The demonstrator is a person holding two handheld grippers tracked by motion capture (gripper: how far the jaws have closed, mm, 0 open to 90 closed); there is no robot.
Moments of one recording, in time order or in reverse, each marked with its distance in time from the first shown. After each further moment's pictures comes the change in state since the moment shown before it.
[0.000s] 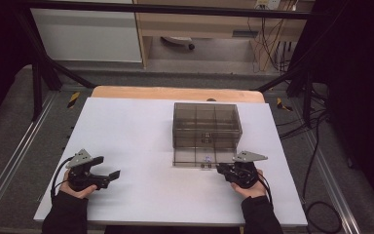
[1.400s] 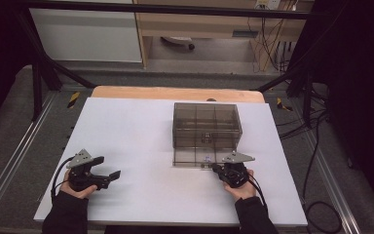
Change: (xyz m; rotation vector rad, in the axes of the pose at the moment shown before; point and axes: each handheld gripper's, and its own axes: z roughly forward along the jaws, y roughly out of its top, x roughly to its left) left arm -0.001 0.000 0.001 0.002 0.000 0.001; right arm 0.010 -0.004 0.029 0.023 -0.060 -0.031
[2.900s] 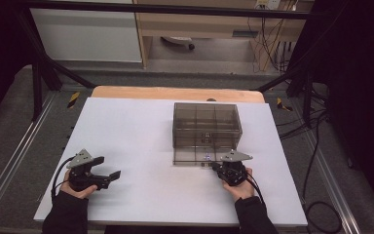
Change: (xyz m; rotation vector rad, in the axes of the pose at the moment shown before) left arm 0.000 0.000 0.001 0.002 -0.001 0.000; right arm -0.001 0.003 0.006 0.006 -0.025 -0.021
